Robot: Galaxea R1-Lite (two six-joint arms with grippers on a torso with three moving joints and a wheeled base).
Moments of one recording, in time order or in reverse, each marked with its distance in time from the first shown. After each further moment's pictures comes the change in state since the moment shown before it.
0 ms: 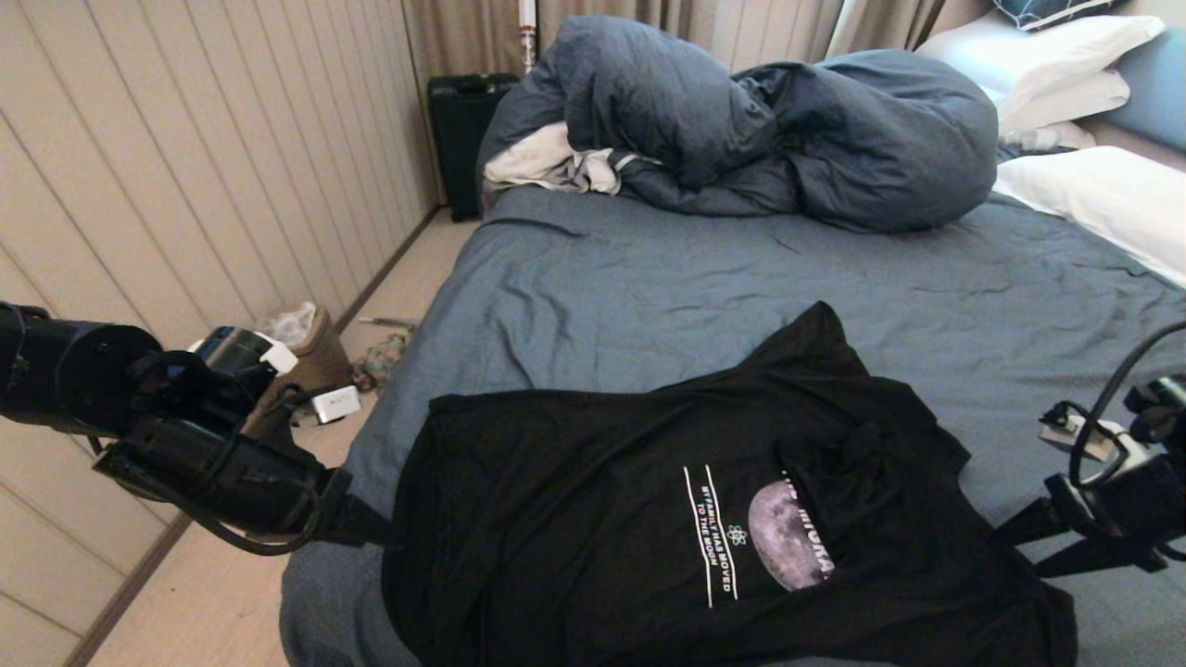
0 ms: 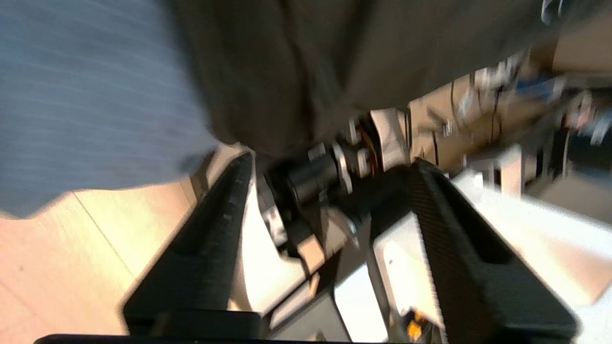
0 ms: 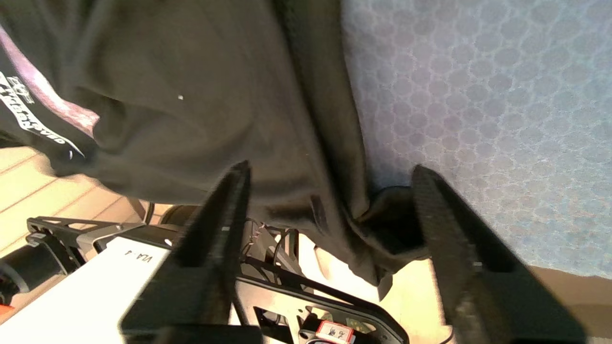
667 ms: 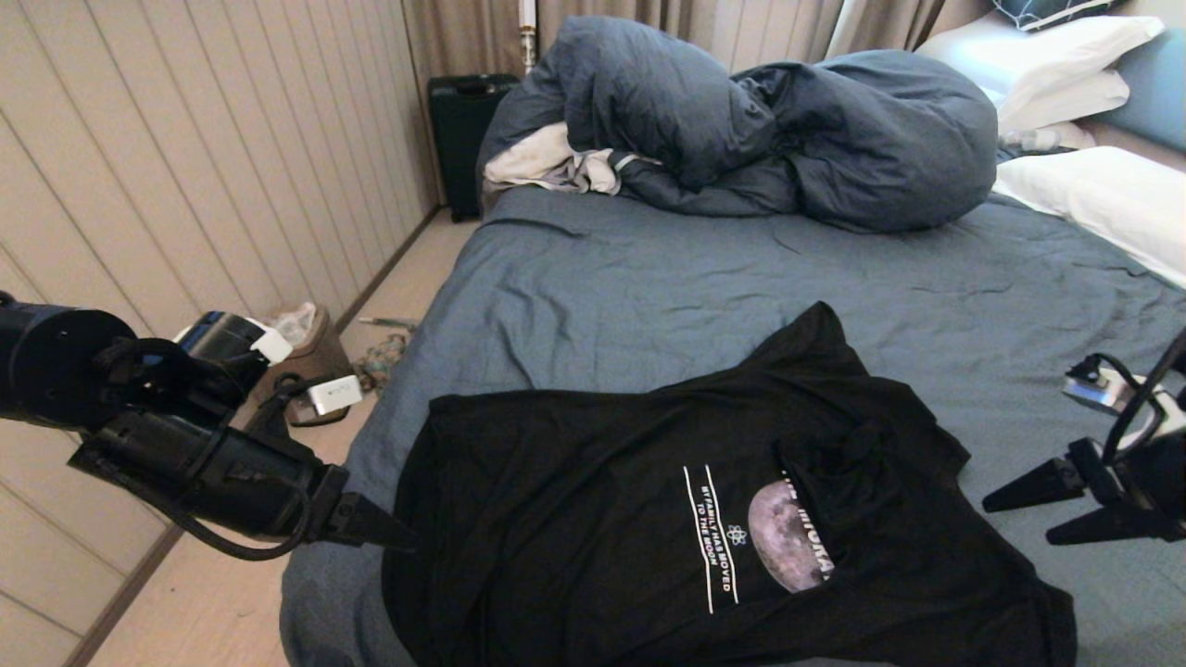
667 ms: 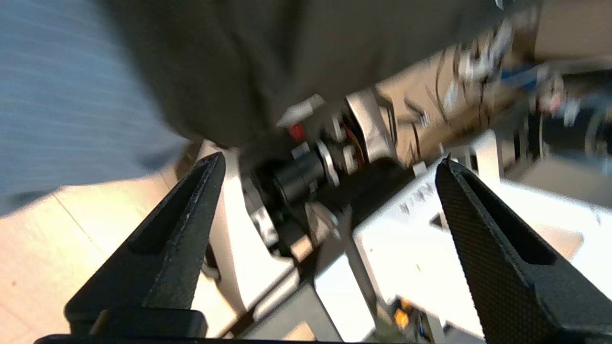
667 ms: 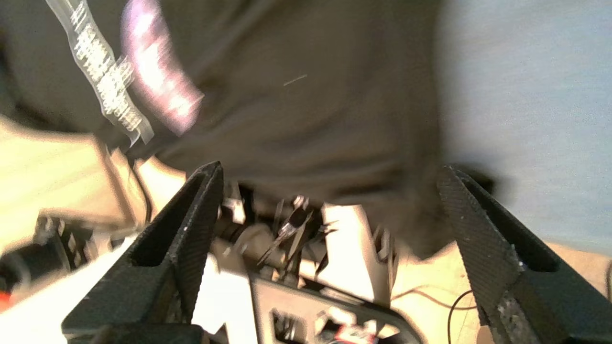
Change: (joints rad) left arm -0.067 -0.064 -0.010 0.058 -0.028 -0.004; right arm 0.071 -0.195 0.020 0.029 0.069 0.018
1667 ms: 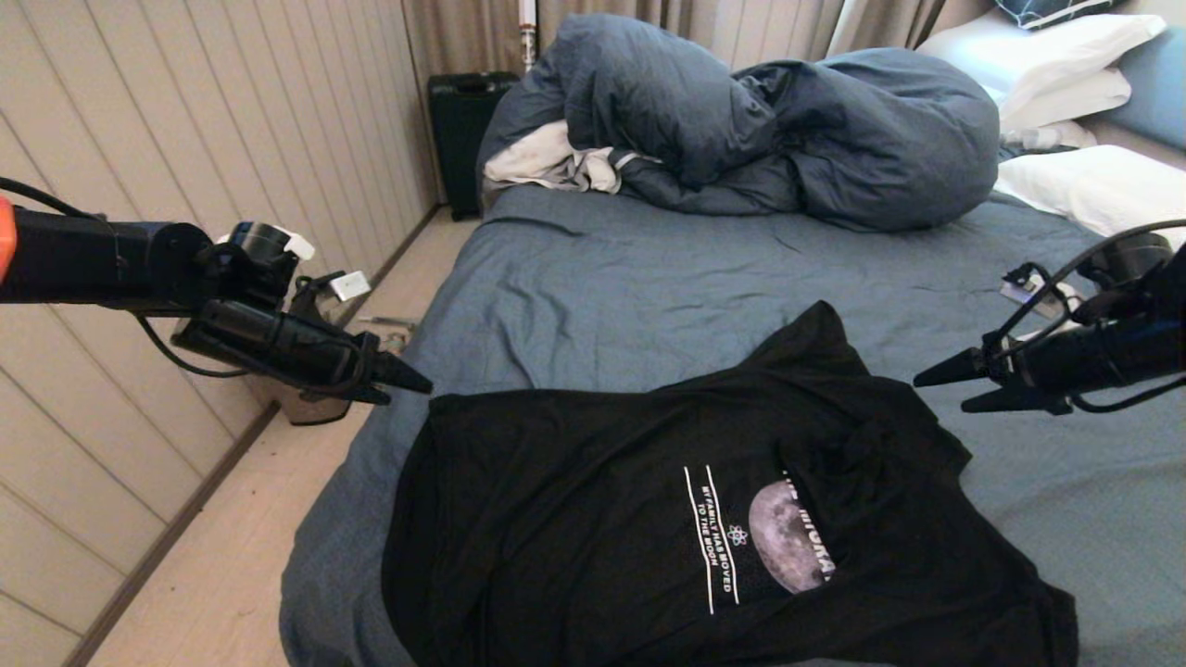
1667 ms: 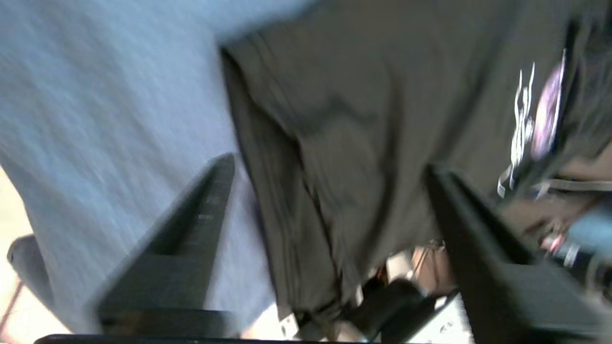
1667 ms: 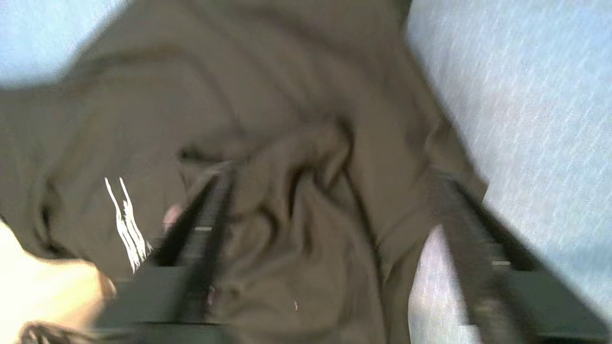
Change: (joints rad) left arm 0.114 0.334 -0.572 -0.002 0.005 -0.091; right arm 0.080 0.261 -0.424 -0.210 0.023 0.226
